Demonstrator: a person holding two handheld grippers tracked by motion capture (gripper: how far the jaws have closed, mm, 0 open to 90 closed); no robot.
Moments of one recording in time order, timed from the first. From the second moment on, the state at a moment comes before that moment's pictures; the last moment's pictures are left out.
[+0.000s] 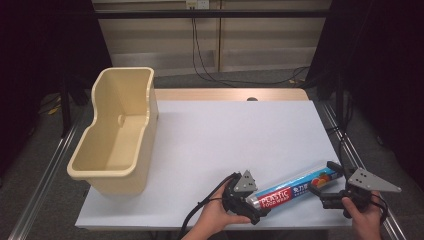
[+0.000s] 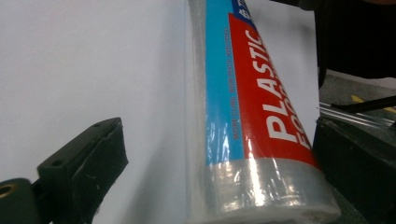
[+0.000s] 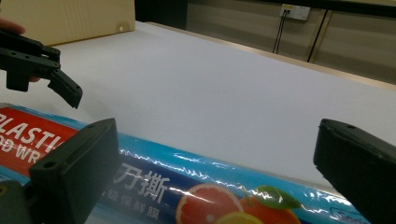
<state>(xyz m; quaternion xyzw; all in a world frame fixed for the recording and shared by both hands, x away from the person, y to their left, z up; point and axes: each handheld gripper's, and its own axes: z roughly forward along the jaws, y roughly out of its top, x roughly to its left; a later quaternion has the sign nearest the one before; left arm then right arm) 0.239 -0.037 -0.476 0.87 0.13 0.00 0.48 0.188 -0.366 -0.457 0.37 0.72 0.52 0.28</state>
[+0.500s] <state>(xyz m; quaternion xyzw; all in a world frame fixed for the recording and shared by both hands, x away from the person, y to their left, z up) 0.239 -0.036 -0.475 0.87 0.13 0.00 0.48 0.188 -0.368 -0.456 0.38 0.71 0.52 0.29</state>
